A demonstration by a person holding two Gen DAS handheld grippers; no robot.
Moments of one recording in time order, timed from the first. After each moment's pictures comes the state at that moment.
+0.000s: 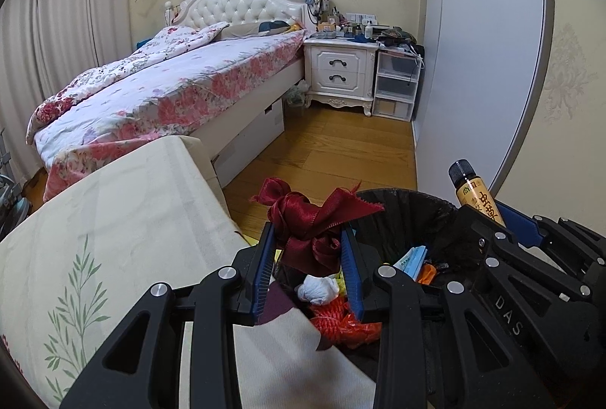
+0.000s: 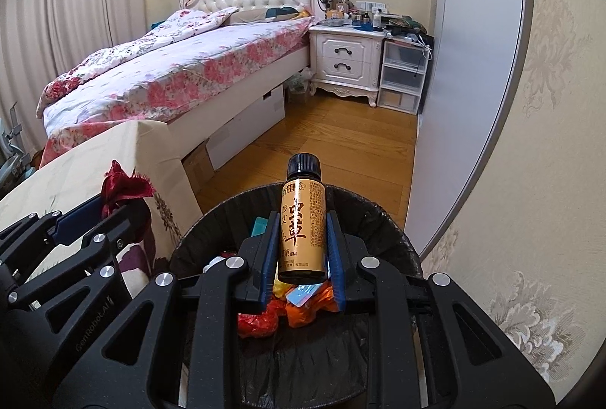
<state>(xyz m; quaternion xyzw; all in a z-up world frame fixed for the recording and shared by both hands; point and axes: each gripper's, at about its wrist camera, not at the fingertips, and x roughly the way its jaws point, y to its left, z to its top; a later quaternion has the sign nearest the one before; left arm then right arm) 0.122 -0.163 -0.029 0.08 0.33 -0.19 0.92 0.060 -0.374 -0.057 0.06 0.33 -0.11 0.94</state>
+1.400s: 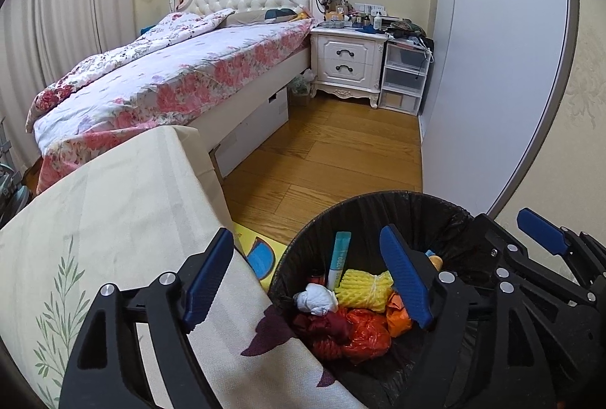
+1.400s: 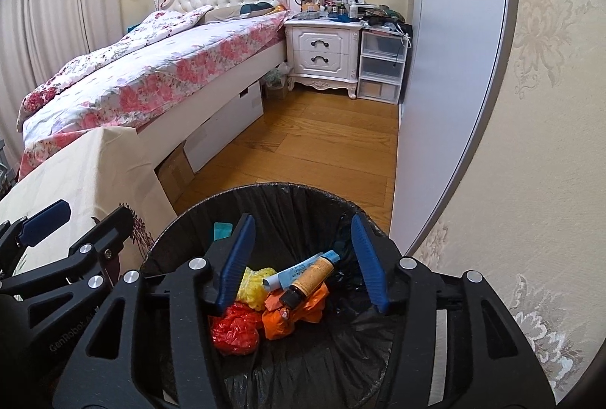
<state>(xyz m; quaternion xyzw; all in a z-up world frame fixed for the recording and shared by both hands) 0.152 -0.171 -0.036 0.07 0.35 -0.17 0.92 0.074 -0.394 -0.070 0.07 0.34 -0.15 0.93</state>
